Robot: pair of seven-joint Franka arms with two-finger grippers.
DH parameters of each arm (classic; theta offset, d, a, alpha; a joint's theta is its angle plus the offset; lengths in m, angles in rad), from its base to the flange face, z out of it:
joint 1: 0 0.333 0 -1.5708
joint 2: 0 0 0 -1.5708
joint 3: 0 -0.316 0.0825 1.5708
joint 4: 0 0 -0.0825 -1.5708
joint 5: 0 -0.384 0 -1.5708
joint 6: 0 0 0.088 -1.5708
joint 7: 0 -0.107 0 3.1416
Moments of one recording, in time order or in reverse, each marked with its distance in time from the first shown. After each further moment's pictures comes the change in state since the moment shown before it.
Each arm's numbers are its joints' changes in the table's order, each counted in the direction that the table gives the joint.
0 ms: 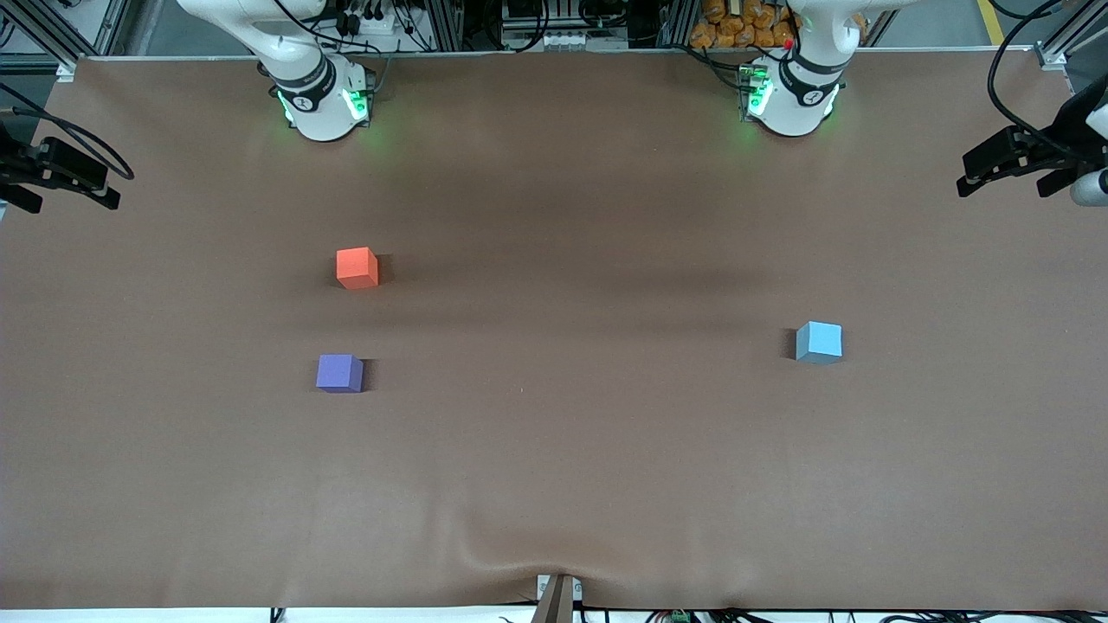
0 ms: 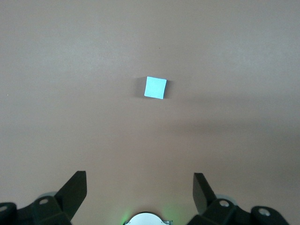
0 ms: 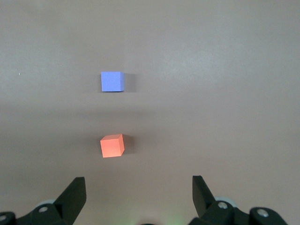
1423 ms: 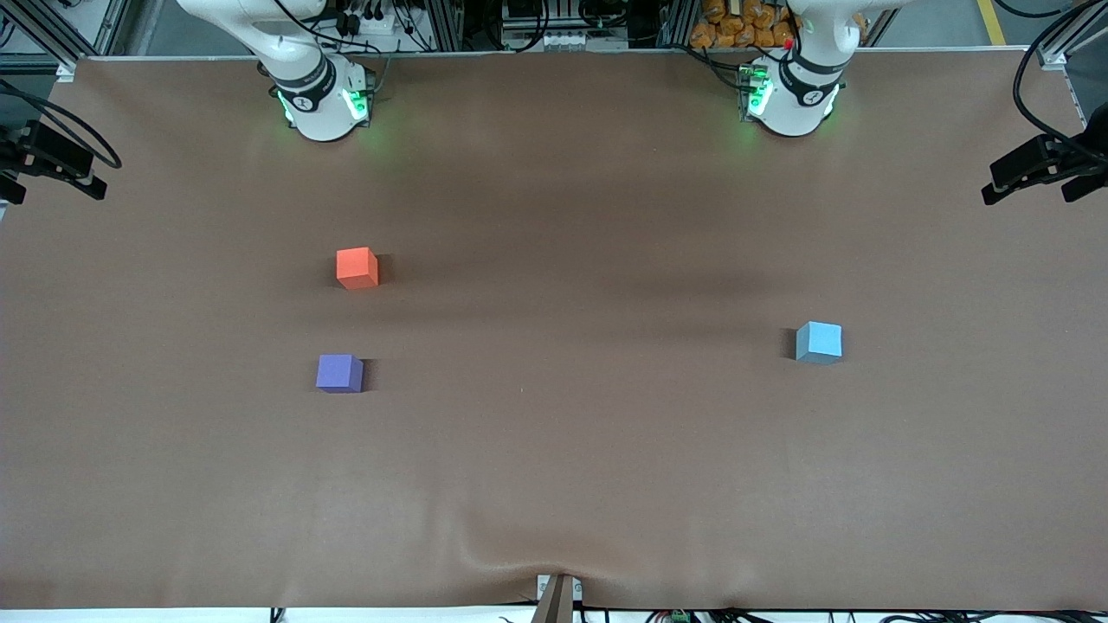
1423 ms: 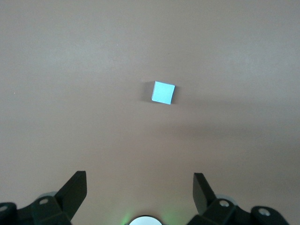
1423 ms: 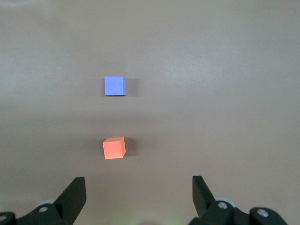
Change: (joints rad) left arm 0.041 0.029 -0.005 -0.036 0.000 0.001 0.001; right arm 0.003 0.001 -0.001 -0.055 -0.002 -0.026 0.000
